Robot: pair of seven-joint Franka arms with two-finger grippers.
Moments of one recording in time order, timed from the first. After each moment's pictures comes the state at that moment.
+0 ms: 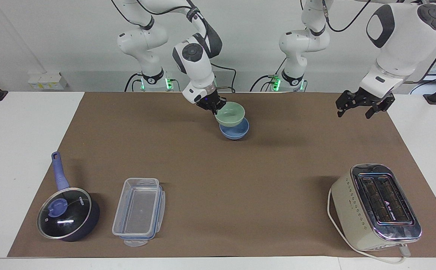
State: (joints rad) left arm 0.05 0.06 -0.12 -1.56 0.01 1.60 0.06; right arm 0.51 -0.02 0.14 -2.24 0.30 2.24 0.60
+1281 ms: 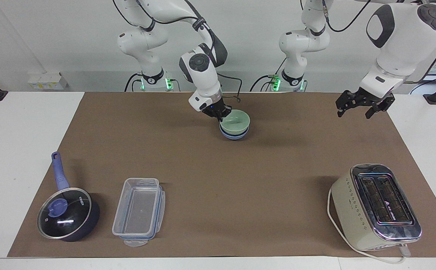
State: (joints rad) left arm 0.05 0.06 -0.12 -1.56 0.01 1.60 0.06; right arm 0.53 0.07 0.14 -2.21 0.30 2.32 0.64
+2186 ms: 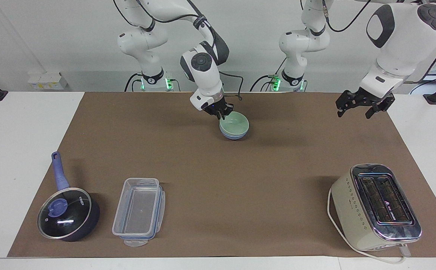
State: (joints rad) left arm 0.05 0.06 -0.12 -1.56 0.01 1.60 0.06; right arm 0.53 0.07 0.14 -2.15 0.30 2.24 0.66
